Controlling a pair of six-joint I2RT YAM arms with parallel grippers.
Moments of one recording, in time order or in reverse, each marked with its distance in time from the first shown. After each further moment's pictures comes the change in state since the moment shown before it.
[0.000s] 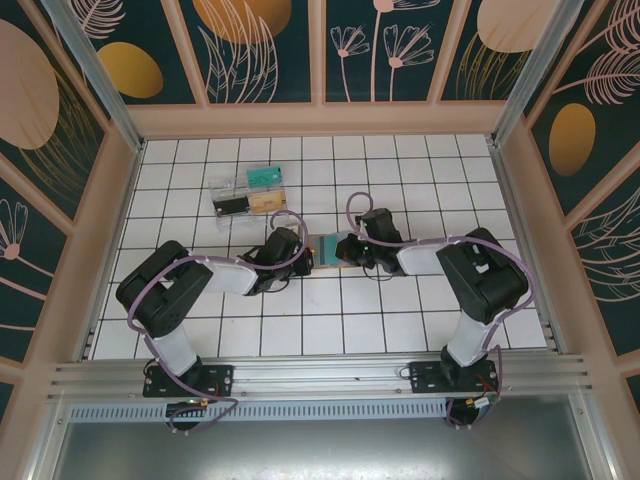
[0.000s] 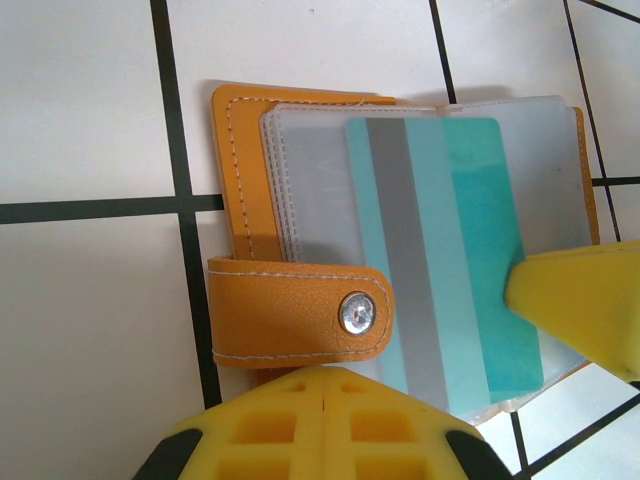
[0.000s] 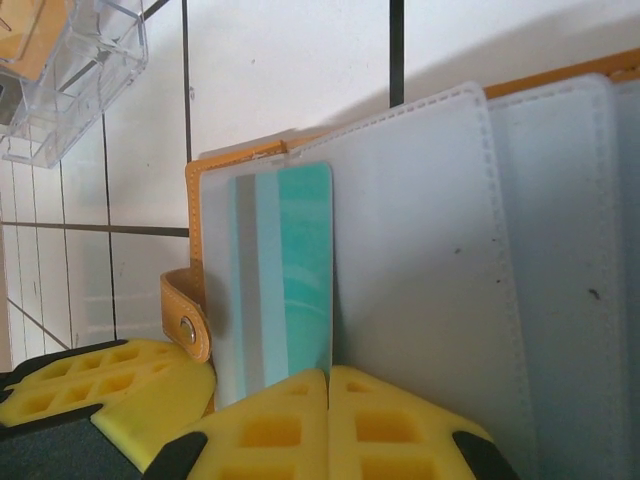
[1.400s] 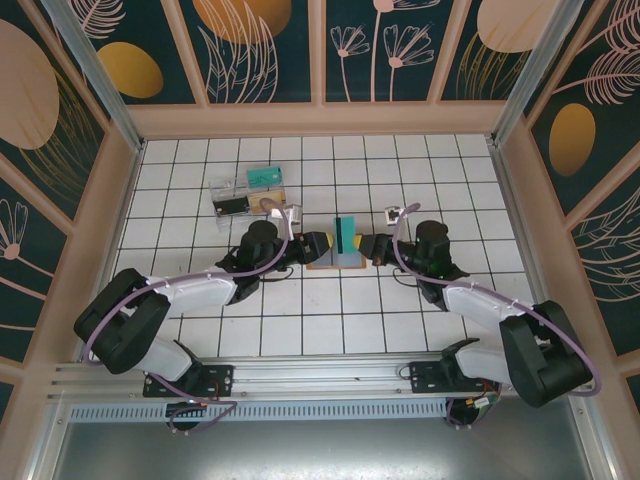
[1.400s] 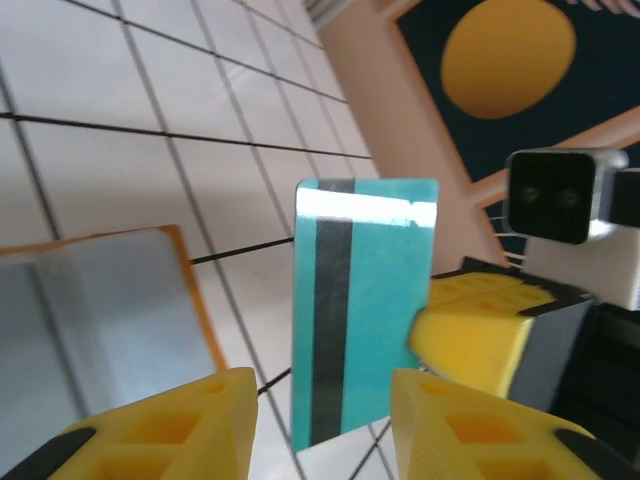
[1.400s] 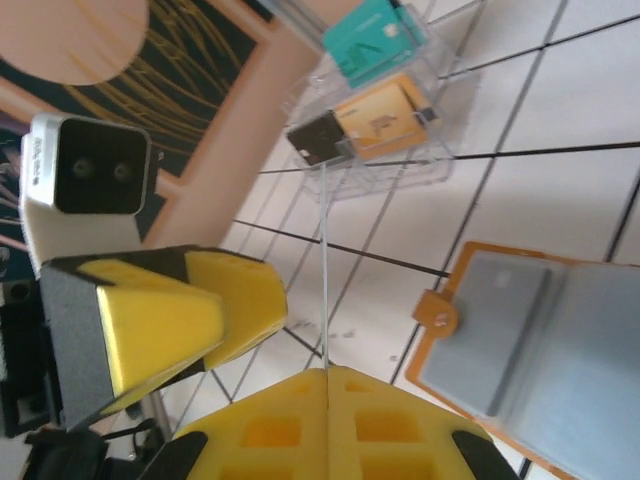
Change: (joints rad) left arm 0.000 -0.270 -0.079 0.307 0.278 -0.132; right arm -0.150 -0.528 -0.342 0.347 -0.280 -0.124
